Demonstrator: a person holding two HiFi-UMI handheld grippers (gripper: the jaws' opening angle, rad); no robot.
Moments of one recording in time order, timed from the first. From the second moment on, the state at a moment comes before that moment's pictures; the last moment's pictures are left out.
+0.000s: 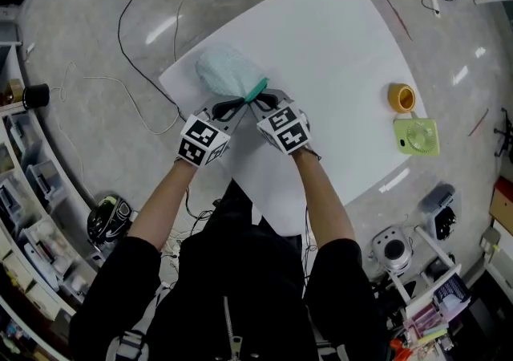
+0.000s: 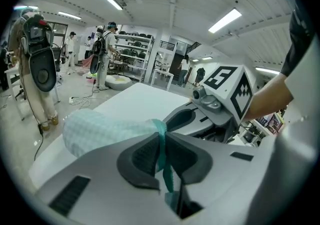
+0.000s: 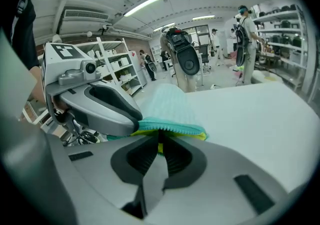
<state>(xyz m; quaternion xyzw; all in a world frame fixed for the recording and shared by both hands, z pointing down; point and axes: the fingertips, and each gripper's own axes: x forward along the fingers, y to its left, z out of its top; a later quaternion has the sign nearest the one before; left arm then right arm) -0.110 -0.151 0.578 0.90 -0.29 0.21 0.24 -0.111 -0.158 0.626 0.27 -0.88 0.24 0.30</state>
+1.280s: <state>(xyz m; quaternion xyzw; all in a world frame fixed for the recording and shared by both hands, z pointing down) -0.103 -0.150 0.621 0.88 -0.33 0.27 0.23 -0.009 -0.108 0.626 0.41 -0.82 0.28 0.28</state>
